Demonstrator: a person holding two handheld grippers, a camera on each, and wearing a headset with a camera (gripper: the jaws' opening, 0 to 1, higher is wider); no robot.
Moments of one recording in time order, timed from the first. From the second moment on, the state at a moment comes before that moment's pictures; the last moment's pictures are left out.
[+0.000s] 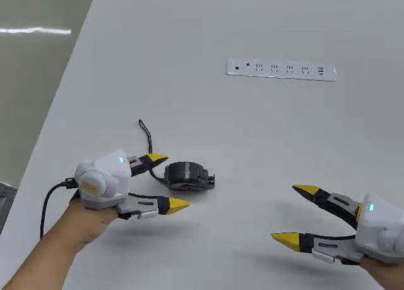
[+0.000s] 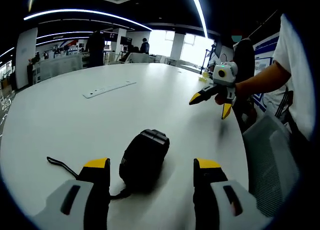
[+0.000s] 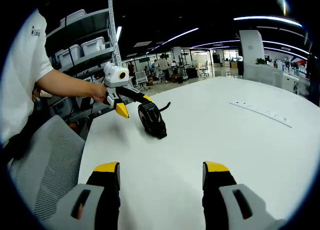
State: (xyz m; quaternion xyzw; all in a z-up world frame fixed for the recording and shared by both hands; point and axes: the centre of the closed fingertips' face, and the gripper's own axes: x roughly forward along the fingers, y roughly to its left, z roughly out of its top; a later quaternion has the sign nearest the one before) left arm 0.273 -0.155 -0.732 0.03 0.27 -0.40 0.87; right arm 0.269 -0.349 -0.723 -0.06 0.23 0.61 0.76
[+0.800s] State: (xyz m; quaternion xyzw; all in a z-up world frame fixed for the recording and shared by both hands) left arm 0.283 -0.149 -0.753 0.06 0.28 -0.42 0.86; right arm 0.276 -0.338 -0.736 -0.06 0.24 0.62 0.75
